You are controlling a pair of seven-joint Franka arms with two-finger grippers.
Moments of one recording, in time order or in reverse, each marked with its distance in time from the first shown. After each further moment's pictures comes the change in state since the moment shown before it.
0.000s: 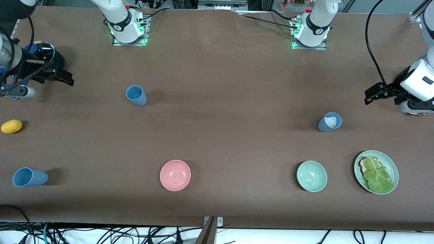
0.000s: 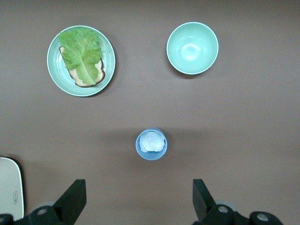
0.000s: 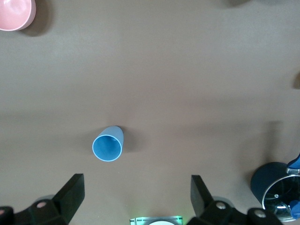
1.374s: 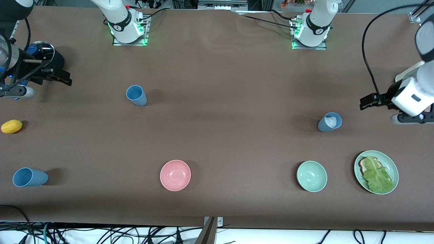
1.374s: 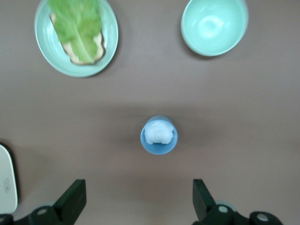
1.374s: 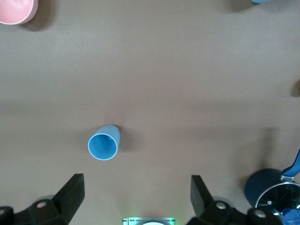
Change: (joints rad) left arm 0.039 0.117 0.005 -0.023 0.001 -0.008 -0.009; right arm -0.002 0.002 -0.020 0.000 0.000 0.002 -0.079
